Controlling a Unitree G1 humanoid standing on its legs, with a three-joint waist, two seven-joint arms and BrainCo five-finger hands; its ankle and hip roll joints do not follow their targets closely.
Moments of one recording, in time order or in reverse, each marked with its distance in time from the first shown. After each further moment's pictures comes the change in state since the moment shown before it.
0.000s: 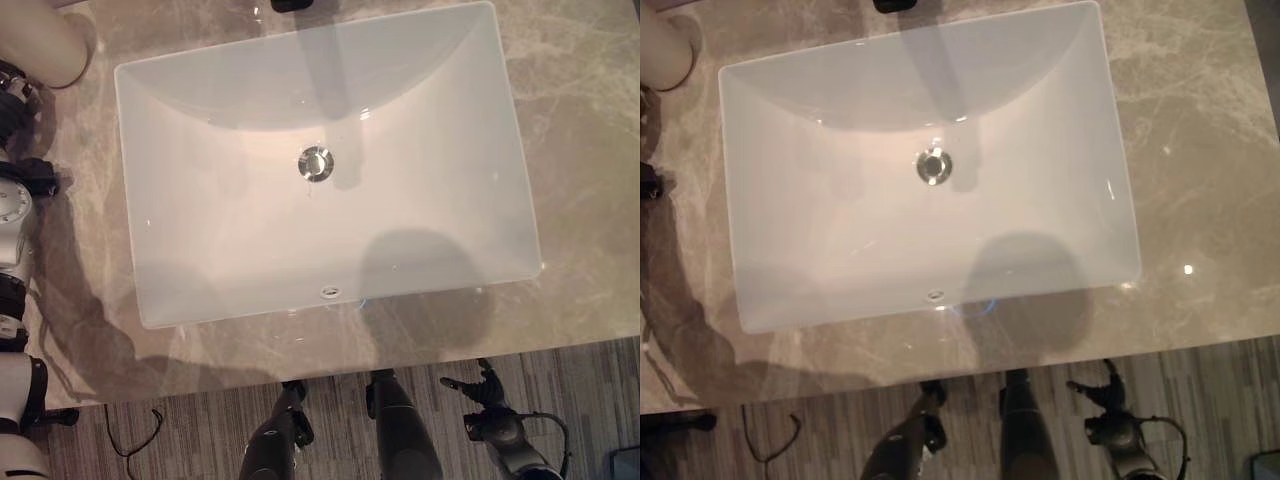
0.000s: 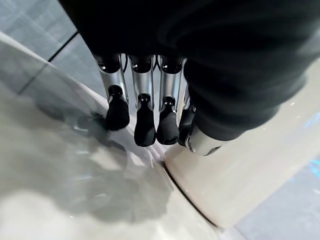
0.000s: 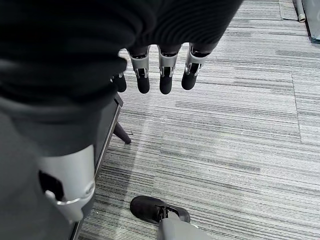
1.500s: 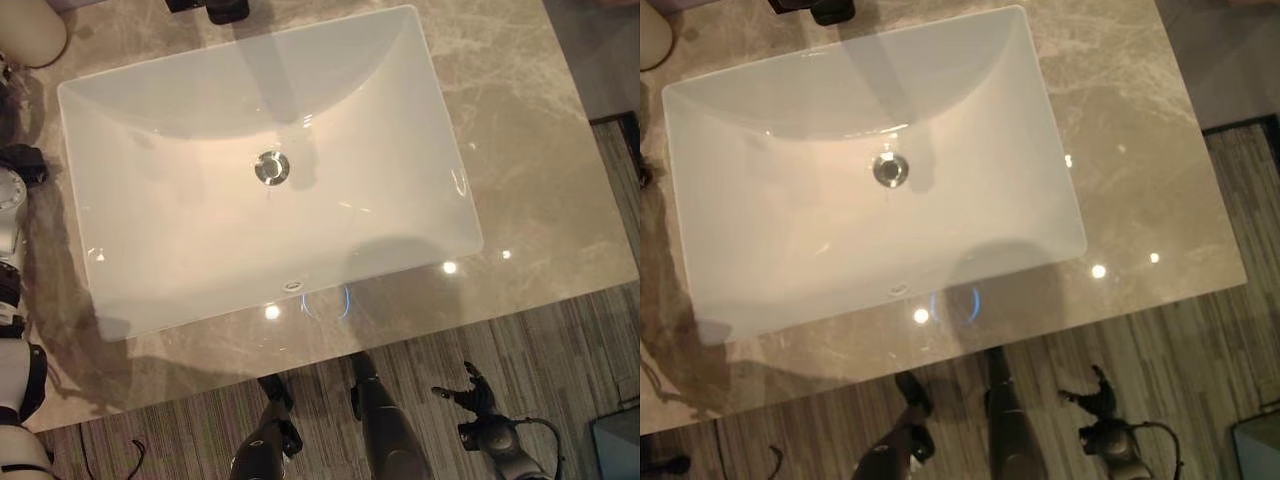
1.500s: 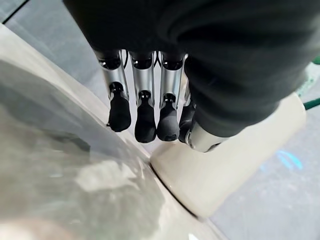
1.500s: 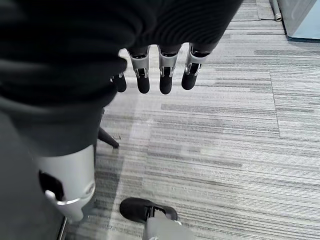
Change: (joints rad) left arm -0.058 0.001 0.008 0.092 0.098 0.008 0.076; right arm 0.030 -0.001 0.068 -0.019 -0.001 -0.010 0.032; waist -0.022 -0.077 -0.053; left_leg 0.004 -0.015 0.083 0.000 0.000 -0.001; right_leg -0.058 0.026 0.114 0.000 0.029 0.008
